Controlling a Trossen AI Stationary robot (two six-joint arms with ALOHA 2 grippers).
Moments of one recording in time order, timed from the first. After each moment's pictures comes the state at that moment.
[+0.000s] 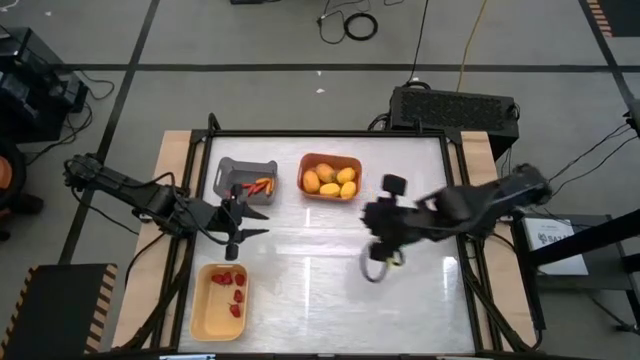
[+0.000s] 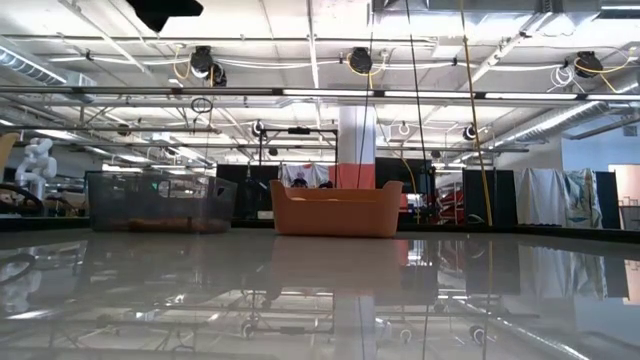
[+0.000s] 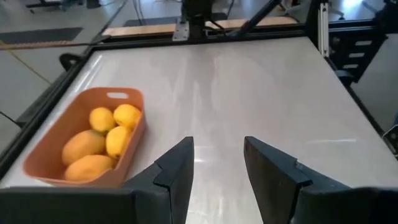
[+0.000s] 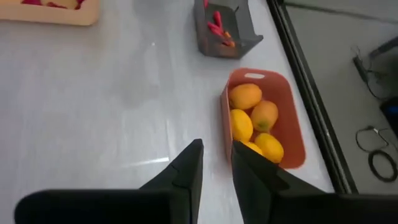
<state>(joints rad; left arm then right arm) -0.38 0.87 0.78 -0.36 -0.36 -0.11 0.37 1.55 1.71 -1.16 0.56 0.33</state>
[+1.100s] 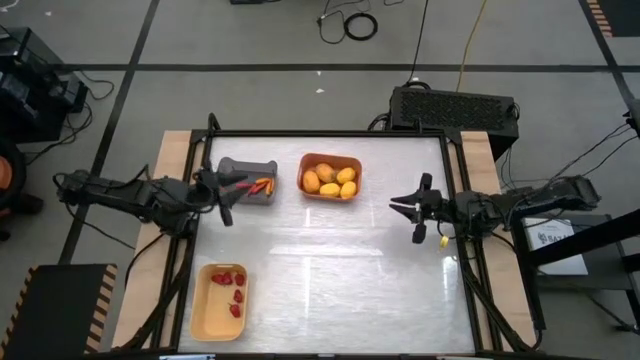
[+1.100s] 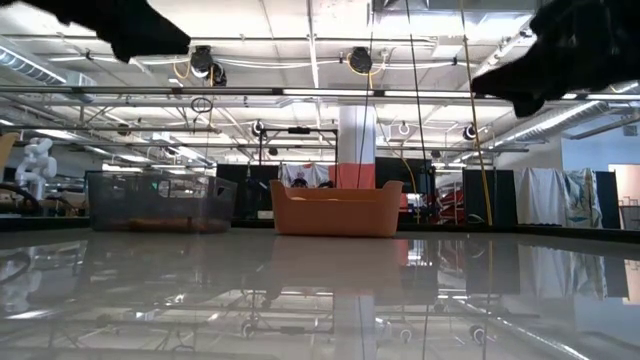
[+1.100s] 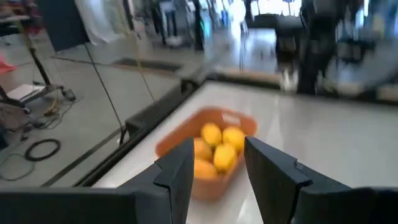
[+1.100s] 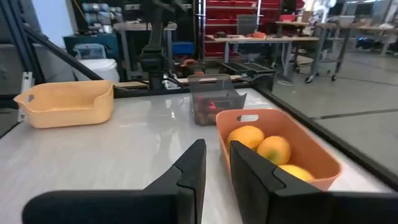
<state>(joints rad) -0.19 0.51 0.53 -0.23 -0.61 -0.09 0.16 0.50 0.19 0.23 0.37 0.07</state>
